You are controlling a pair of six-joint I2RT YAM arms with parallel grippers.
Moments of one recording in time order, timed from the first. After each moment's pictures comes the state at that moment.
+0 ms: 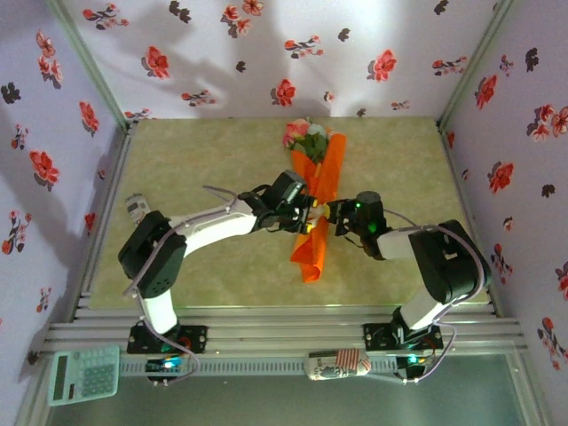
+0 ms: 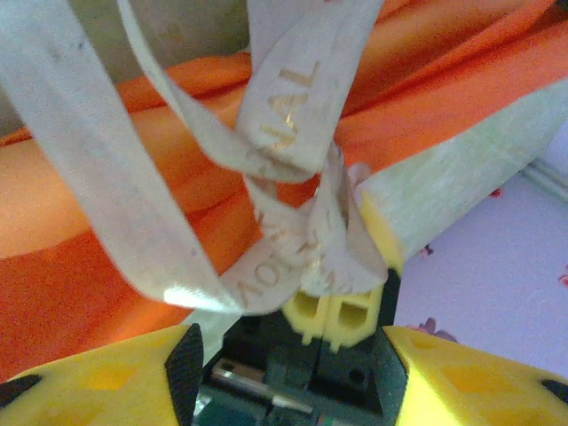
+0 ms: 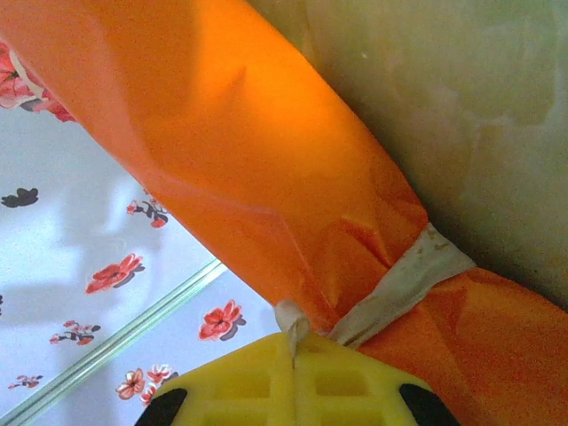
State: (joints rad) left arm -0.89 1.81 1.28 -0.27 0.10 -2.04; right arm 0.37 1.60 0.50 0.63 -0.33 1.89
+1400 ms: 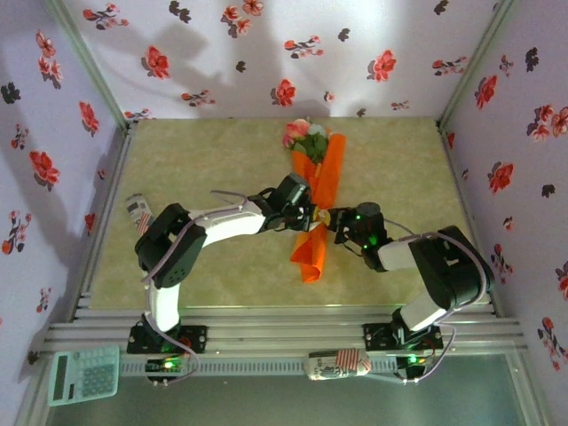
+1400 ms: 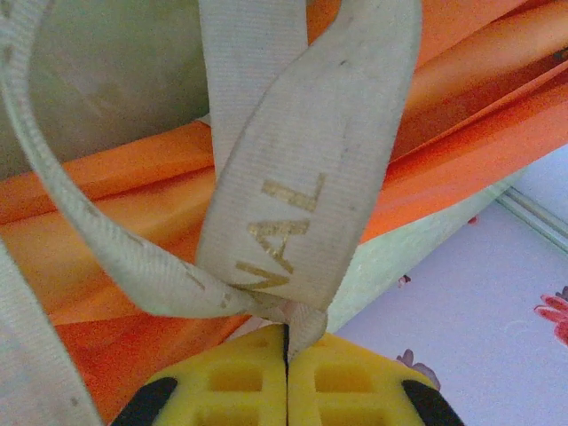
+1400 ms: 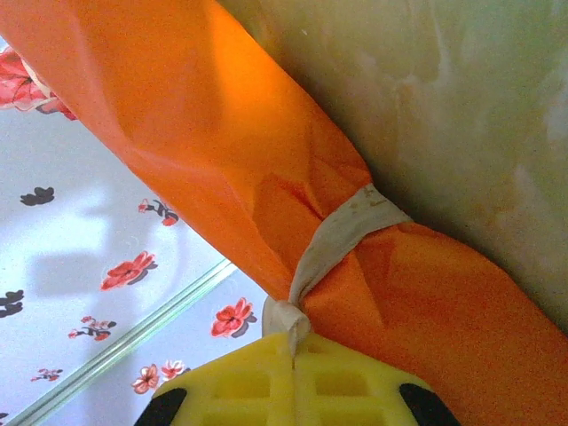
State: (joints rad) left arm -0.88 1.92 1.28 -0.11 0.07 -2.06; right arm 0.41 1.57 0.39 0.74 -0.27 1.96
